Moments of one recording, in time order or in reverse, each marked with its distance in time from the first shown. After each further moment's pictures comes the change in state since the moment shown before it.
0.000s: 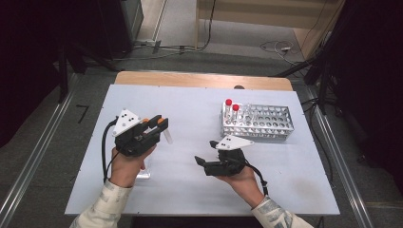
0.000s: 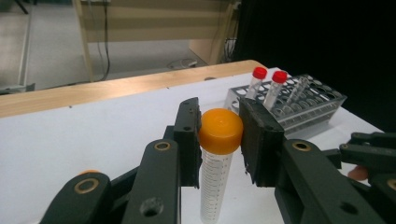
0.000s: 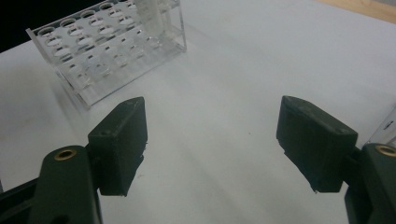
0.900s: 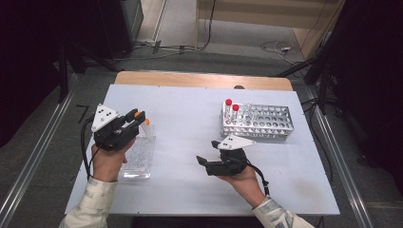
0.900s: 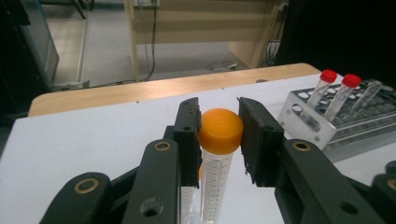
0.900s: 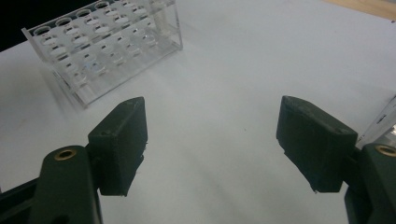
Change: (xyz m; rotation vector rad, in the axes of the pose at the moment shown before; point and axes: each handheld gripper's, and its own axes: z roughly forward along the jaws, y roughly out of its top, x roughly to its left) left arm 0.037 -0.003 -0.012 -0.001 0.172 0.013; right arm -0.003 -0.002 -0.002 0.003 -0.005 0.009
